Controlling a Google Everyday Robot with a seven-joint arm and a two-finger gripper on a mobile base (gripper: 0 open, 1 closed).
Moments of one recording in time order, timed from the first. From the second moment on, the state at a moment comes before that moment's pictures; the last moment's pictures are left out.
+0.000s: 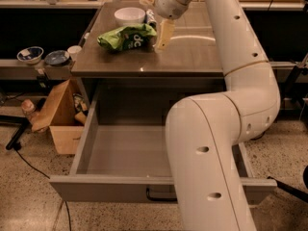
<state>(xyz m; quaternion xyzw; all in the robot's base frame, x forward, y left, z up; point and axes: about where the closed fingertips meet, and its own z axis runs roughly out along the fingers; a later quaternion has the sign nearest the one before) 0.783 -0.001 0.922 -0.78 0.52 0.04 0.34</state>
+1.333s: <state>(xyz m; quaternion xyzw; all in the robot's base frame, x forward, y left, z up) 0.858 0.029 0.876 -0.79 0.47 -0.04 0.39</state>
